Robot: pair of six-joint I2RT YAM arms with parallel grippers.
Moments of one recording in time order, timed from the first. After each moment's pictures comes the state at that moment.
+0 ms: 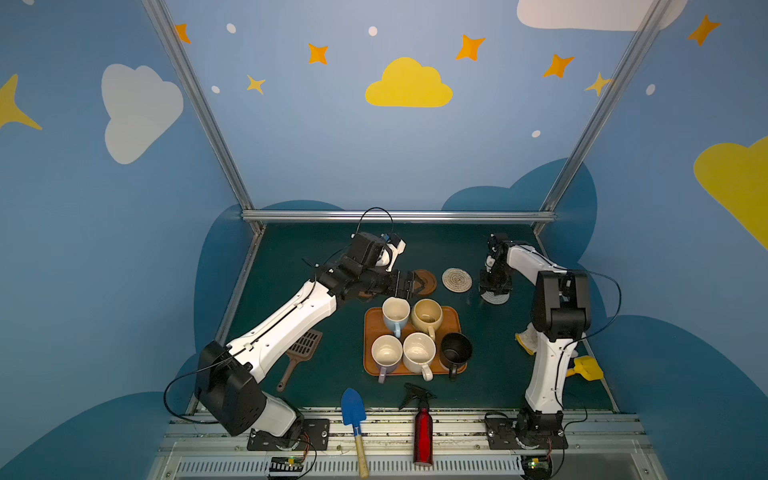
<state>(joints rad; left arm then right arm) -0.61 1.48 1.36 -0.57 0.39 -0.42 0.09 2.15 1.64 -0.96 0.03 0.14</state>
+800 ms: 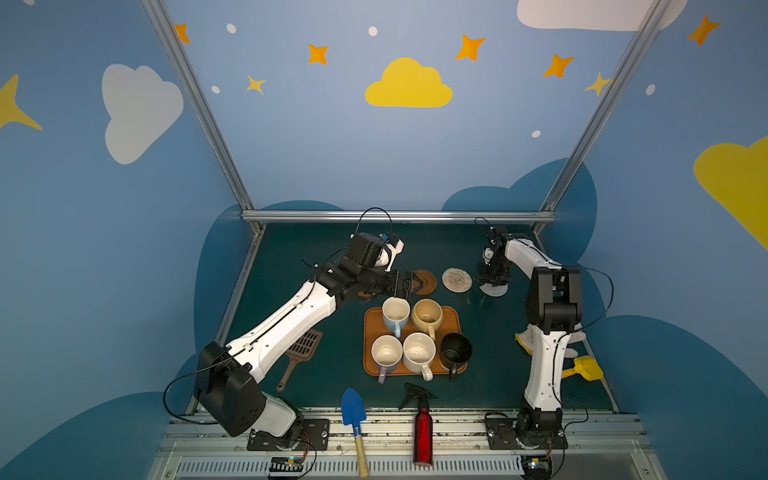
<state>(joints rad) -0.61 1.47 1.35 -0.57 0.37 -0.42 0.09 2.24 1.79 -0.99 0.00 0.08</state>
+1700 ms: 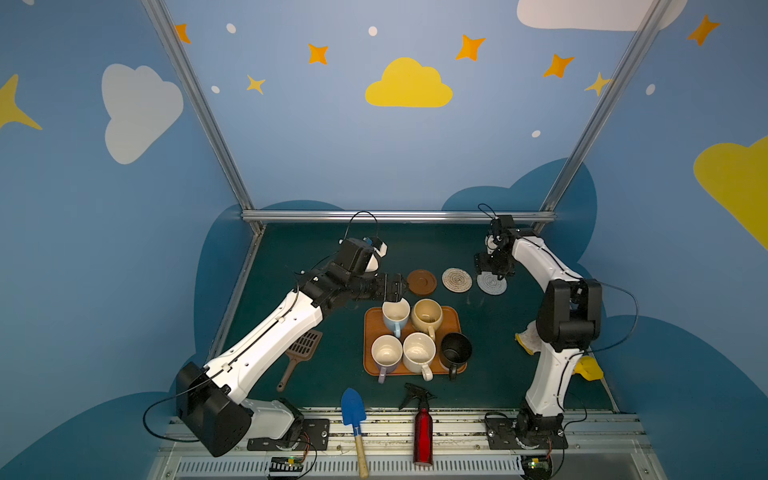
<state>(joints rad) -0.61 1.34 1.28 -0.68 0.22 -0.48 0.15 1.92 1.65 -0.92 0.03 0.12</state>
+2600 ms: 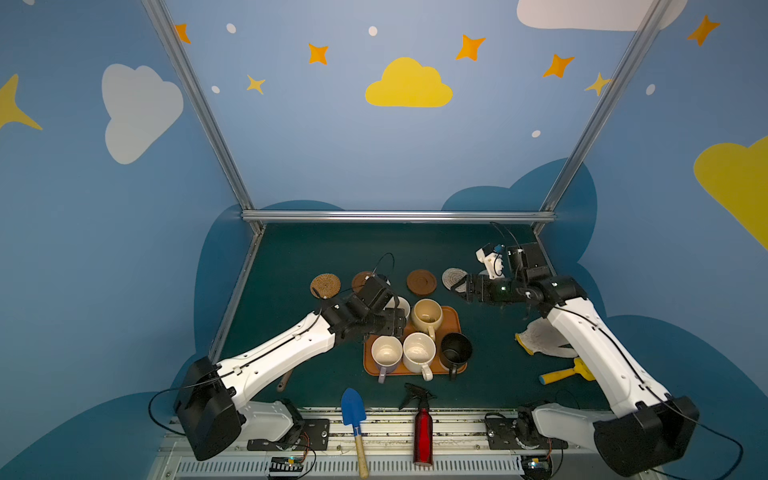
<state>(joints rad) -0.82 1.34 1.07 -0.67 -0.01 -0.69 0.32 1.20 1.16 -0.84 -0.46 0.33</state>
